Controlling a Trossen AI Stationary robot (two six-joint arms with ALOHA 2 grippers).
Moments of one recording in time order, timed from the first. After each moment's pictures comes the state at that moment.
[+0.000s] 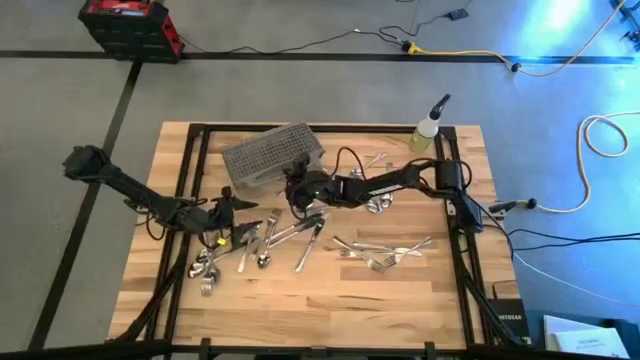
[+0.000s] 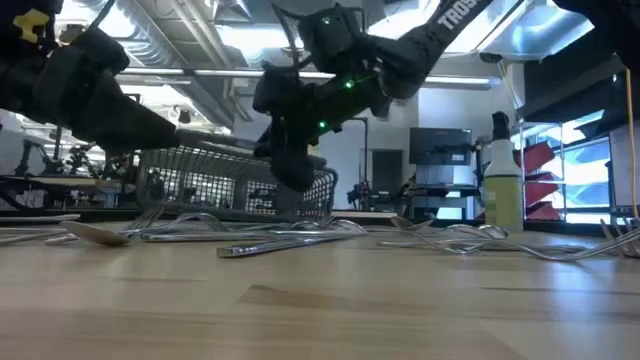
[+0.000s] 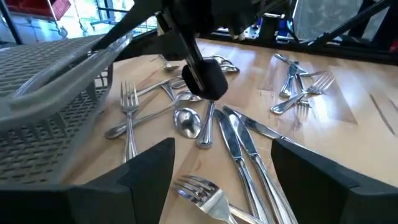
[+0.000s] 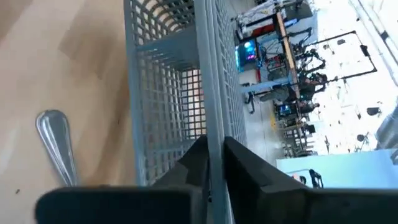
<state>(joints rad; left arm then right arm) -0.41 0.79 0.01 0.51 -0.70 -0.25 -0.08 2.13 1.35 0.40 0.49 -0.97</state>
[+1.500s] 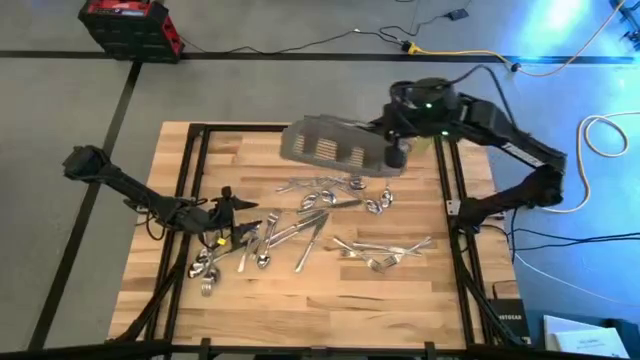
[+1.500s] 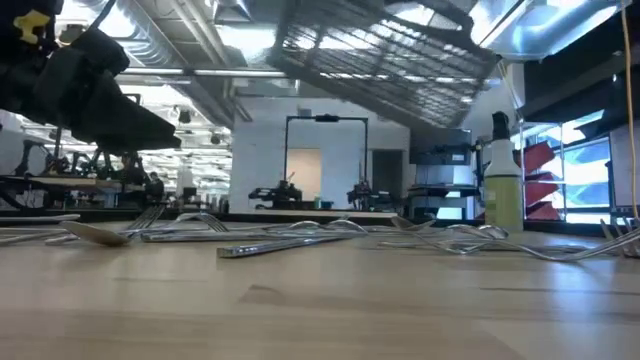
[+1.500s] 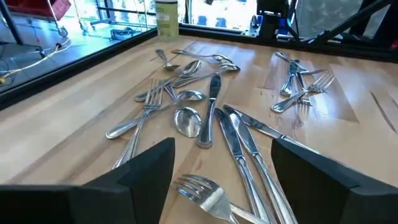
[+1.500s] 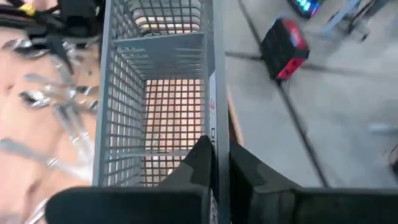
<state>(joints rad) -0.41 0.79 0.01 0.50 -0.71 -0.25 -0.36 1.29 1.65 -0.96 -0.05 -0.31</state>
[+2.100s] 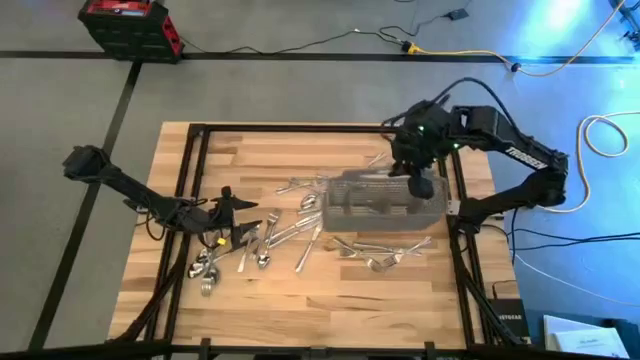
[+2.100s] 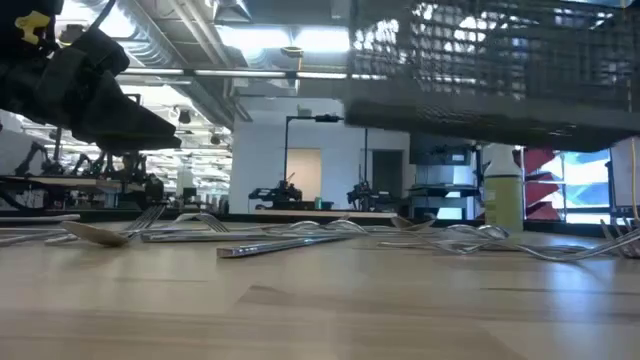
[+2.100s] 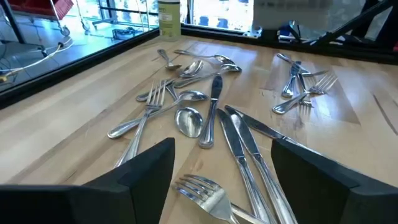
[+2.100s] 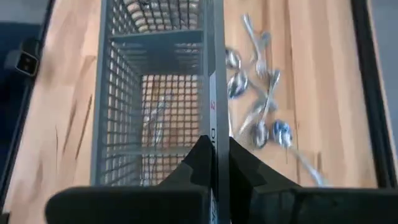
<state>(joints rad) -0.41 0.79 0.01 0.50 -0.71 -0.26 -0.29 1.29 1.63 -1.37 -0.23 -0.22</state>
